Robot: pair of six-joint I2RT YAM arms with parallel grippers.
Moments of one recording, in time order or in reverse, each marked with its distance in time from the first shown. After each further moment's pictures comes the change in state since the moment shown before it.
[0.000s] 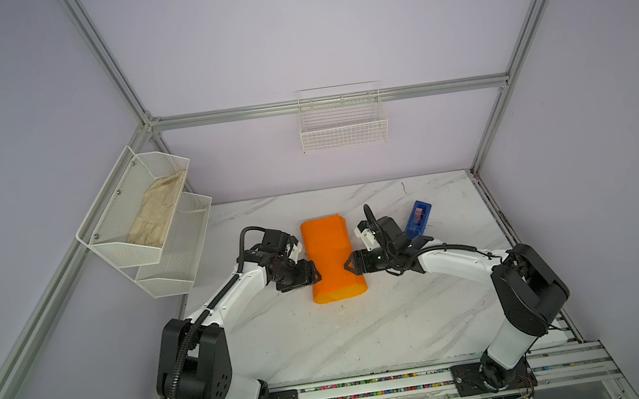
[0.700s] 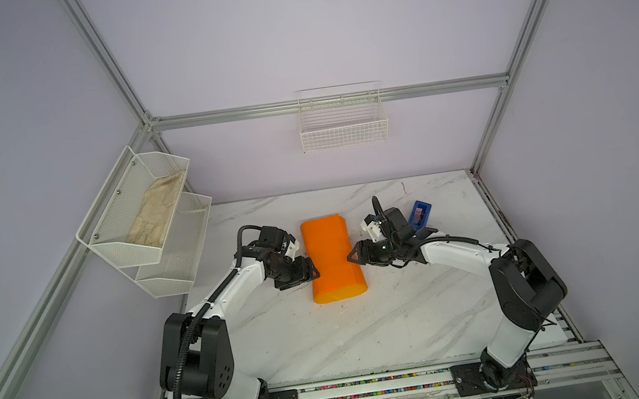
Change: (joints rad) left arm 0.045 0.029 0.039 -0.030 0.047 0.003; right arm -0.076 0.027 0.048 -0.032 -0.144 0.107
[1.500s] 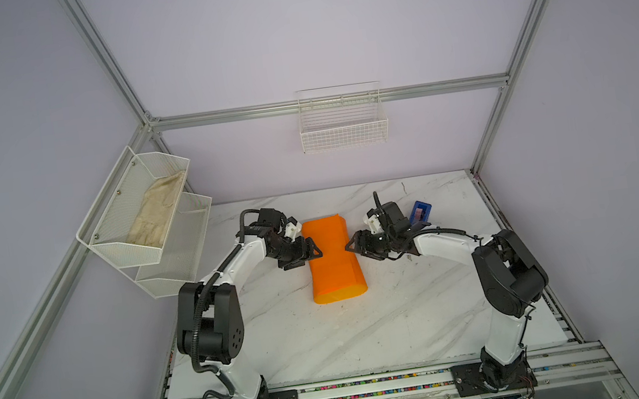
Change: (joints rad) left arm 0.056 0.175 0.195 -0.005 0.137 0.050; right arm -0.049 0.085 0.064 0.048 -0.010 0.129
